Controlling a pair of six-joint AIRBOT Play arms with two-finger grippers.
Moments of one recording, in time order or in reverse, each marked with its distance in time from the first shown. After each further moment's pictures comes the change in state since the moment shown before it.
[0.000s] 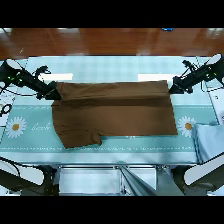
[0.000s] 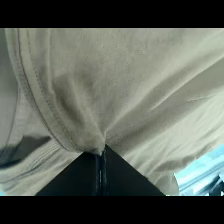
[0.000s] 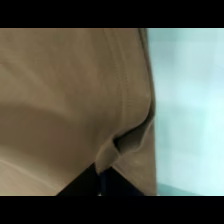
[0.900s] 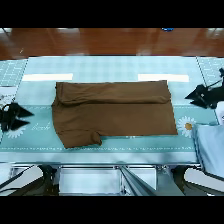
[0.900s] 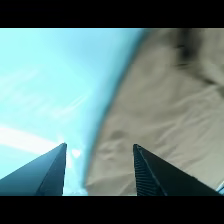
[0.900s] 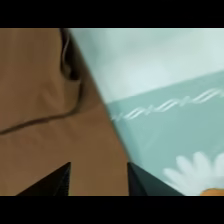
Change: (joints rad) left arm 0.553 0.608 -0.658 -0.005 0.127 -0.049; right arm -0.237 0.575 -0.622 0.084 -0.262 -0.018
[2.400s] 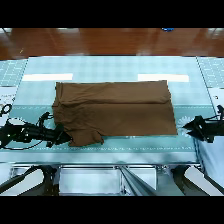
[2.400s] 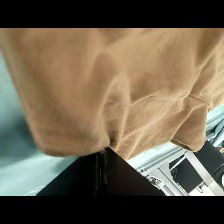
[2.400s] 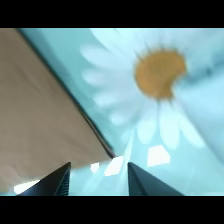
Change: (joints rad) left arm -0.444 -0.042 -0.417 -0.192 0.188 0.149; right arm -0.239 0.219 -0.409 -0.085 0.069 -0.003
